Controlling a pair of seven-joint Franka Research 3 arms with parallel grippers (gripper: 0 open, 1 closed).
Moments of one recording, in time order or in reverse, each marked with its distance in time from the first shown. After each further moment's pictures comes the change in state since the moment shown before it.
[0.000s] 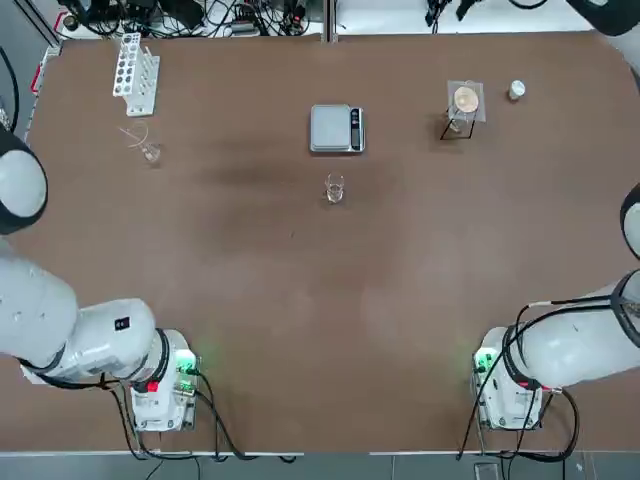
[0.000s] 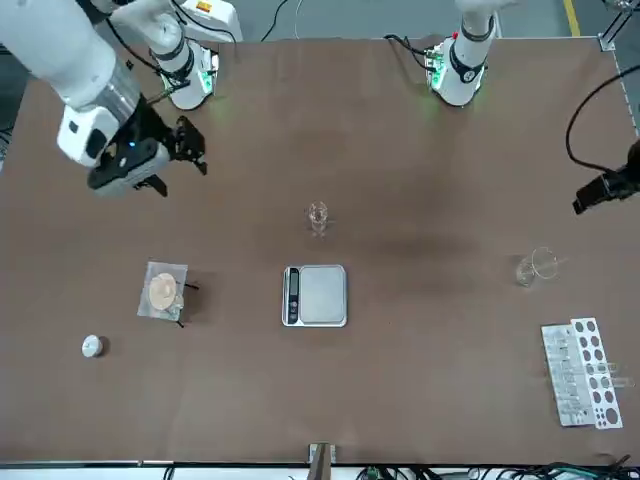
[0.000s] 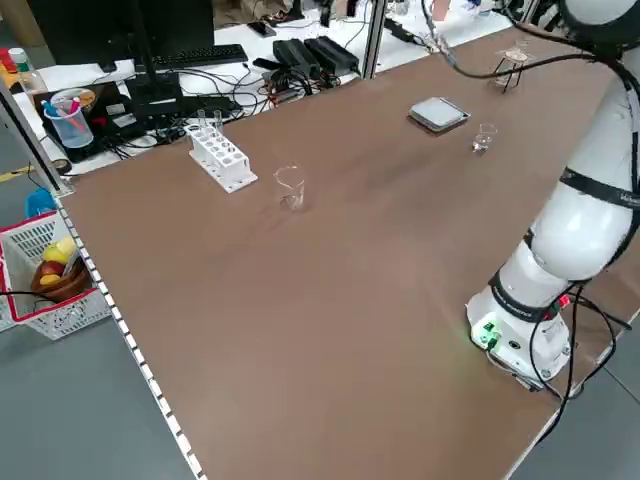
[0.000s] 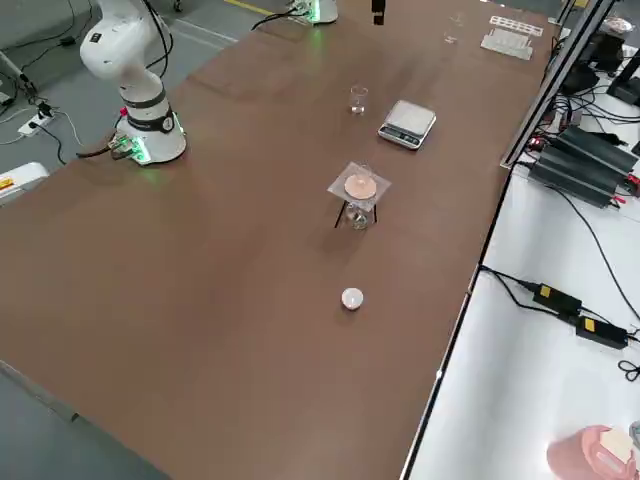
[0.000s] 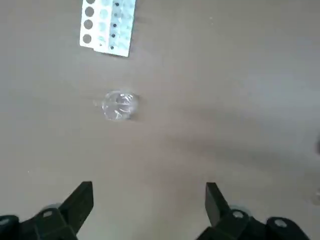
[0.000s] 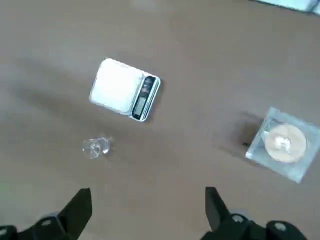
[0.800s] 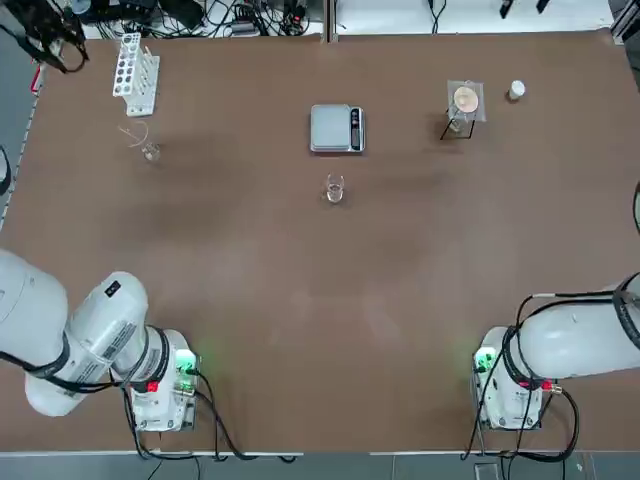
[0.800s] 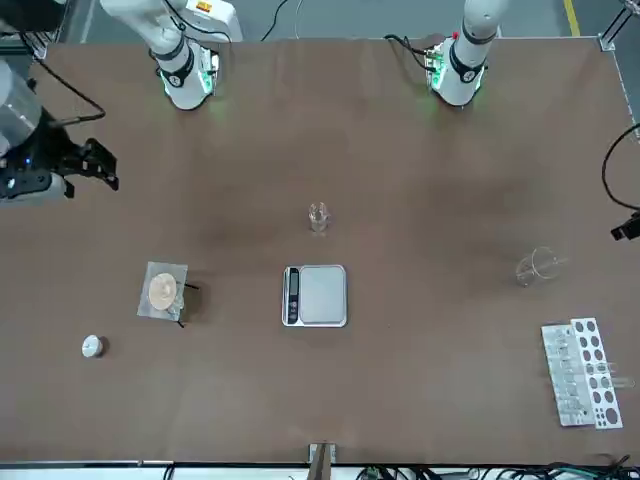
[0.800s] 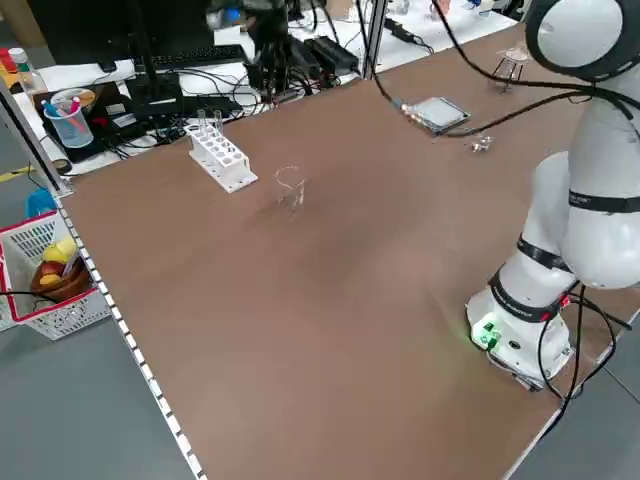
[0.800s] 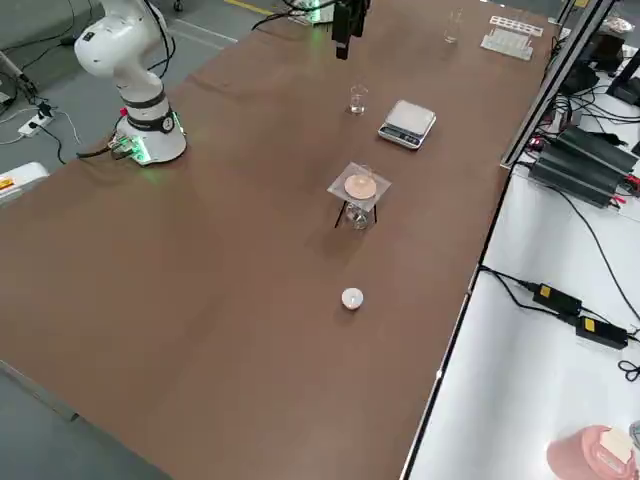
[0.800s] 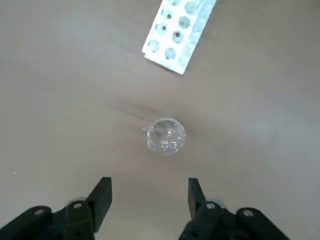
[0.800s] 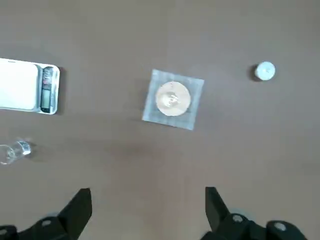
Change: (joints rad) left arm 0.722 0.142 -0.461 -0.105 0.020 0.225 0.002; right arm -0.143 -0.034 -0.058 0.027 -0.180 -0.153 0.152
